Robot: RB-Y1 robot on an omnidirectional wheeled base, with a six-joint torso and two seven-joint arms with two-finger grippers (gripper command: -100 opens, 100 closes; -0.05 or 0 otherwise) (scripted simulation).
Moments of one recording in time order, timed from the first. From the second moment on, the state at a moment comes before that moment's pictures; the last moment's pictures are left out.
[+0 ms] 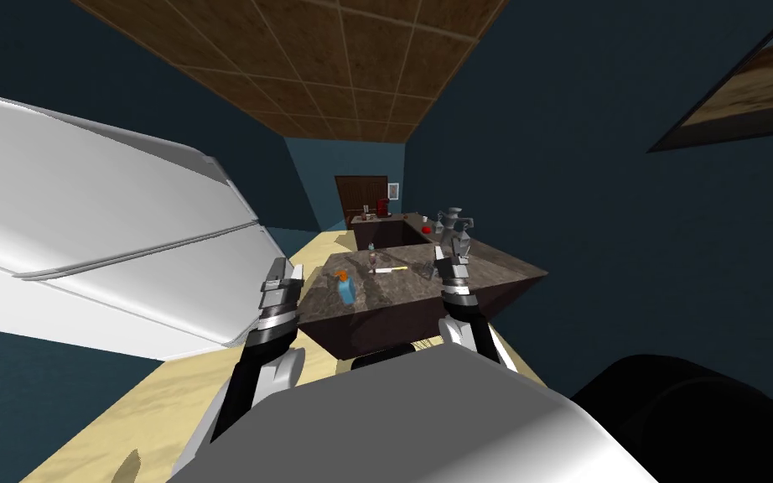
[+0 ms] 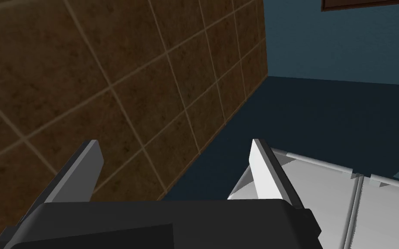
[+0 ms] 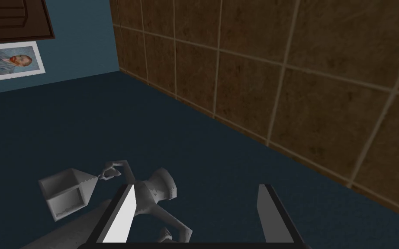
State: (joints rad) left arm 0.45 0.09 0.01 -2.23 -0.02 -0.45 -0.08; right arm 0.53 0.03 0.02 -2.33 -0.01 -0.48 -0.08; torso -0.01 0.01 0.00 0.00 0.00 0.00
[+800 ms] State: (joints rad) left arm 0.38 0.16 0.01 -2.12 -0.17 -0.40 -0.18; right arm 0.53 0.03 0.02 -2.33 -0.01 -0.48 -0.08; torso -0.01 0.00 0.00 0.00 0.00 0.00
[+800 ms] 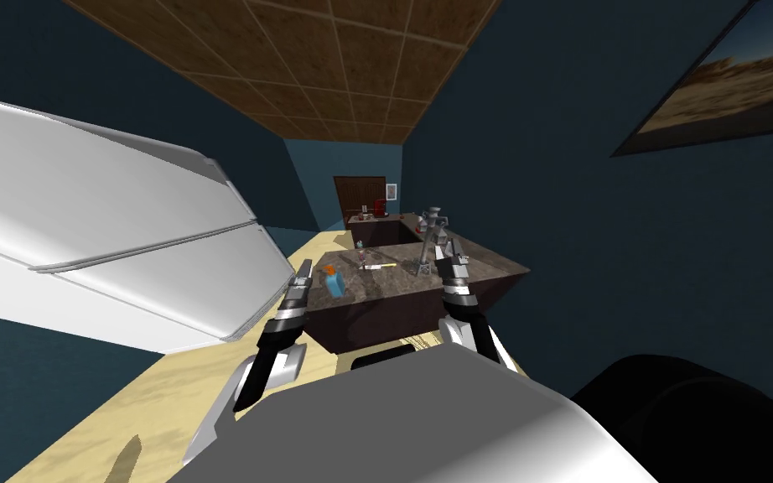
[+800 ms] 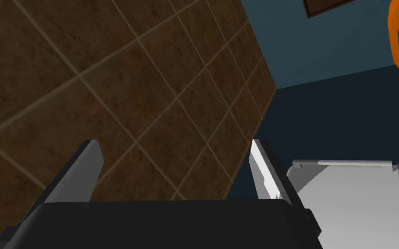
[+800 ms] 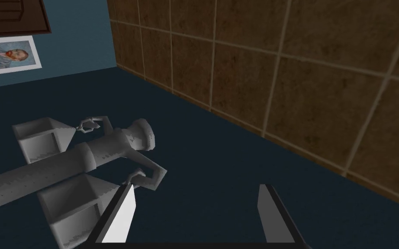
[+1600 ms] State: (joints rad) left arm 0.28 0.23 0.05 -1.93 -0.32 -0.30 -0.31; right arm 0.53 0.03 0.02 -2.33 -0.01 -0.48 -0.08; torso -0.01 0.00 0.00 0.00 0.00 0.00
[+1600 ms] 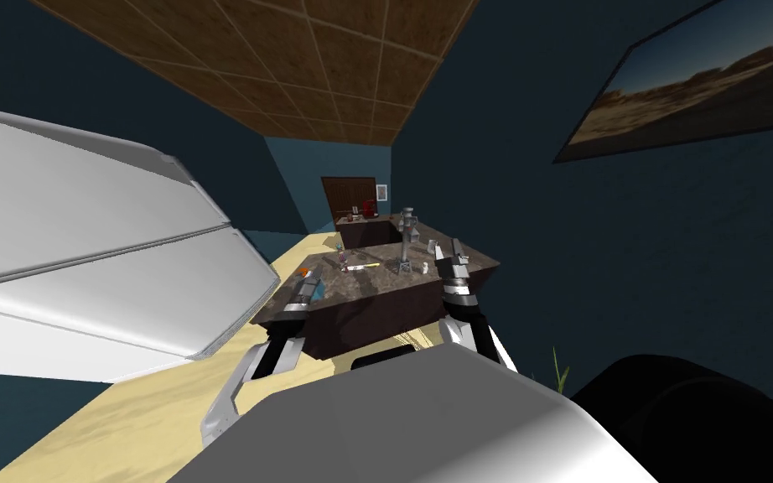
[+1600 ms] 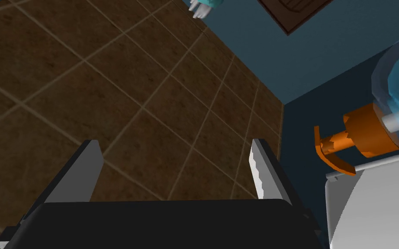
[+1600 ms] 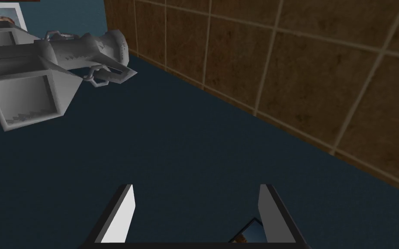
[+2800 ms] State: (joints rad) left arm 0.16 0.37 0.18 -1.63 -0.43 -0.13 -0.46; right arm 0.53 0.03 0.02 -2.33 -0.01 -0.48 -0.08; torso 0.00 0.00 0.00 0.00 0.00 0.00
